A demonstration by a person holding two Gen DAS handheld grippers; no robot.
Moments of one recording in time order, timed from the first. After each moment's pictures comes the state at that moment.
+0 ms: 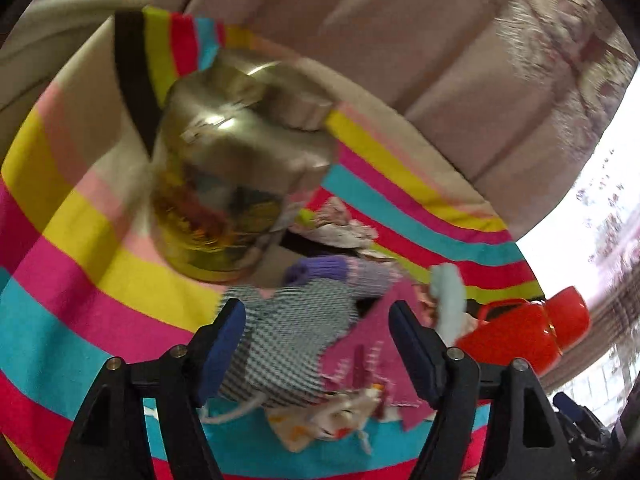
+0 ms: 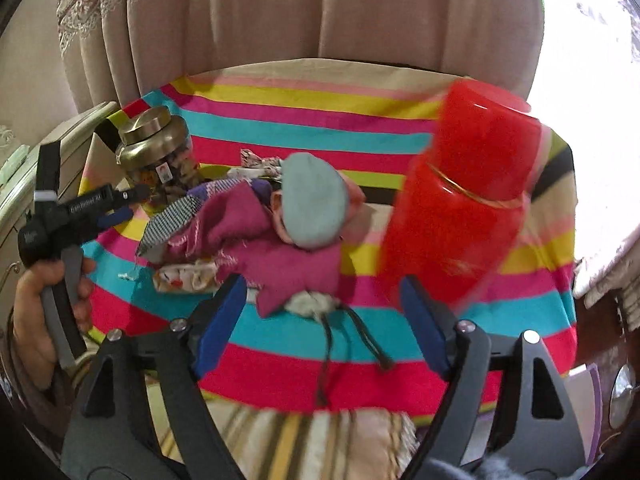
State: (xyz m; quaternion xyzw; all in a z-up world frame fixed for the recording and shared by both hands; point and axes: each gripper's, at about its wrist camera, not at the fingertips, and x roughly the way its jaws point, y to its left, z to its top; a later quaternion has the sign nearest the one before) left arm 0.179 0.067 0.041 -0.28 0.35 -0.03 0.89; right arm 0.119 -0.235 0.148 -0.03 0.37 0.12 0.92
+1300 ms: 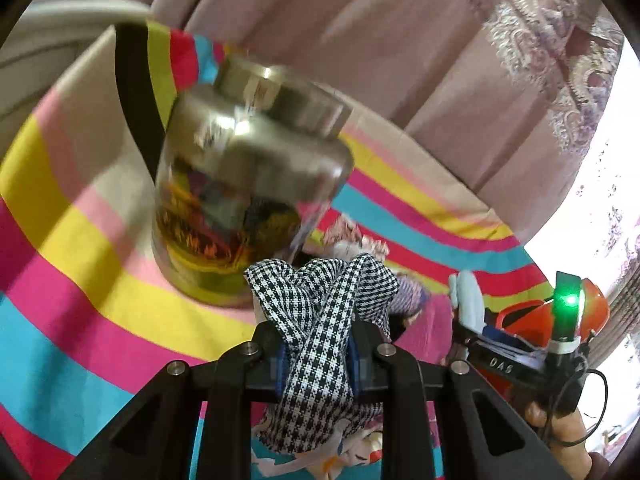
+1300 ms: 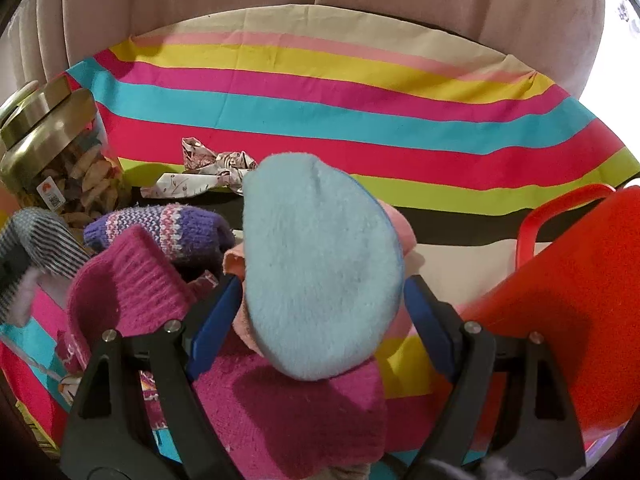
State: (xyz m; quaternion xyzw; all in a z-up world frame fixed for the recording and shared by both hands) left arm 0.175 0.065 0.032 -0.25 0.29 -0.02 0.92; right arm 0.271 -0.171 0.063 -0.06 0.40 0.07 0.91
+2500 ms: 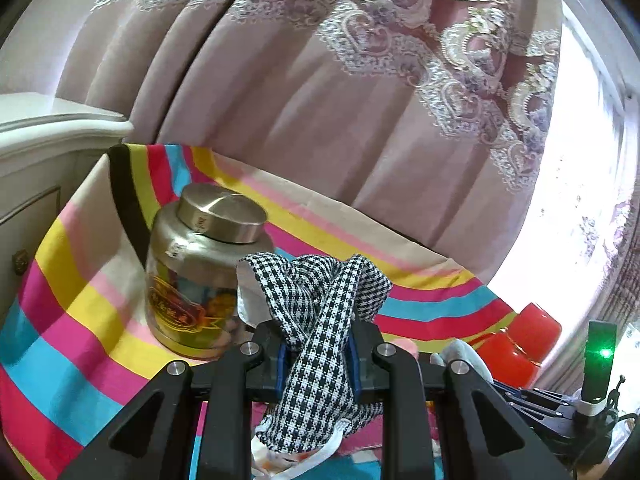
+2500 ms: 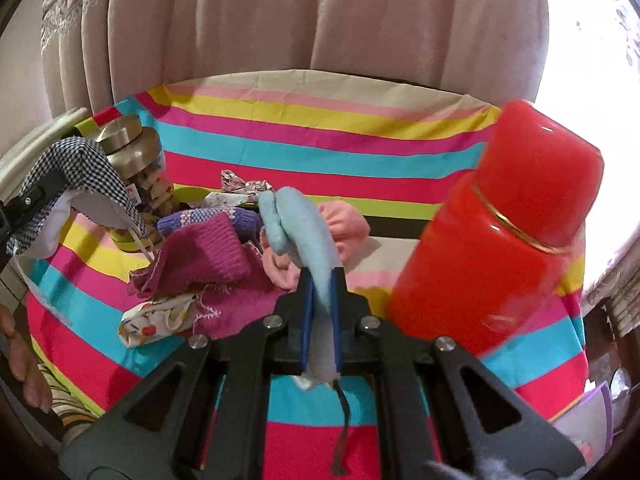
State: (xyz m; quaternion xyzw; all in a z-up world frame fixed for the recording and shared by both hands) left arm 0.119 0.027 0.095 -0.21 0.16 -0.04 0.96; right arm 0.157 -0.204 0.132 -0.04 0.33 0.08 0.94
